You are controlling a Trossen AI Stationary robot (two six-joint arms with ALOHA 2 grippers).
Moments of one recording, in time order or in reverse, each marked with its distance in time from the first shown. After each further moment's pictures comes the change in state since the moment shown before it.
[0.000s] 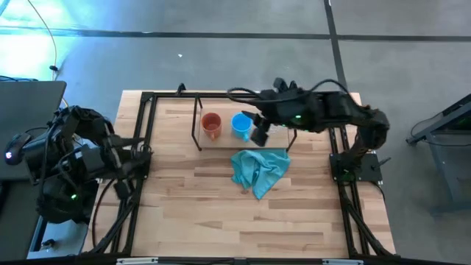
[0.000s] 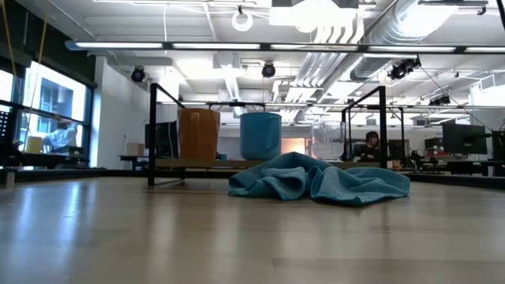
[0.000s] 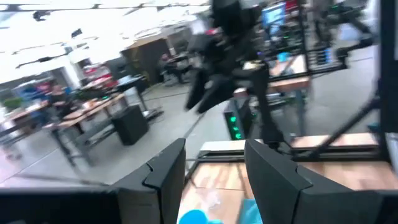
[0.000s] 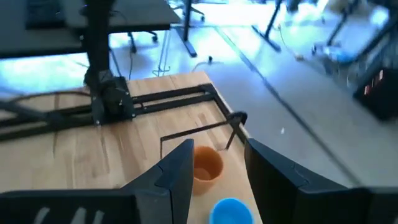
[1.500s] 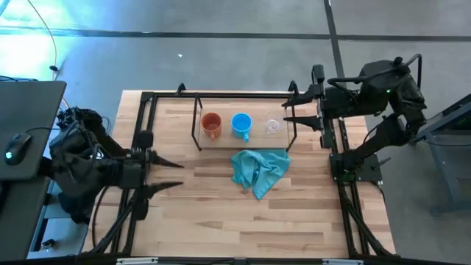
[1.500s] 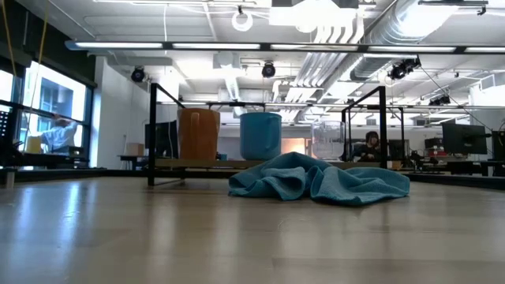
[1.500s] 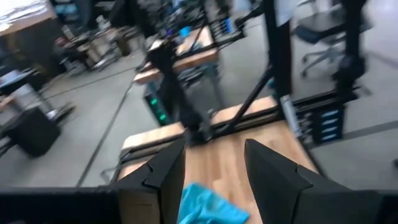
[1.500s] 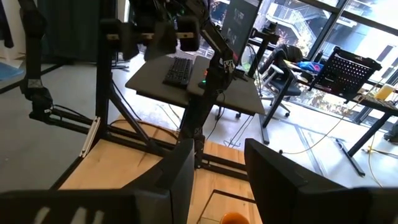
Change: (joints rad) left arm 0.272 0.023 0.000 0.628 0.673 0.719; right arm 0.037 -0.275 -0.003 0.059 -0.443 -0.393
